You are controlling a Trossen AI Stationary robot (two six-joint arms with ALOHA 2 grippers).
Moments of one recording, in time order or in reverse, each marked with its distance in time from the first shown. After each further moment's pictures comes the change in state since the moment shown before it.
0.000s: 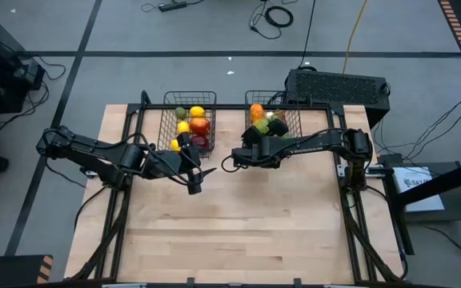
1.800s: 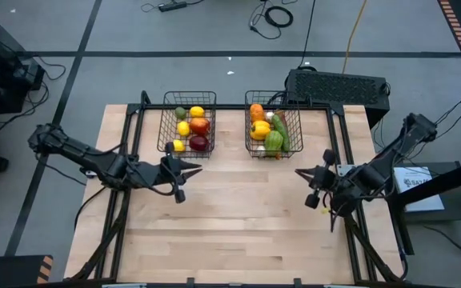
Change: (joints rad) left arm -0.127 -0.197 -0.308 0.249 -0.103 -0.050; right arm 0.758 -0.990 -0.711 0.302 0.001 -0.073
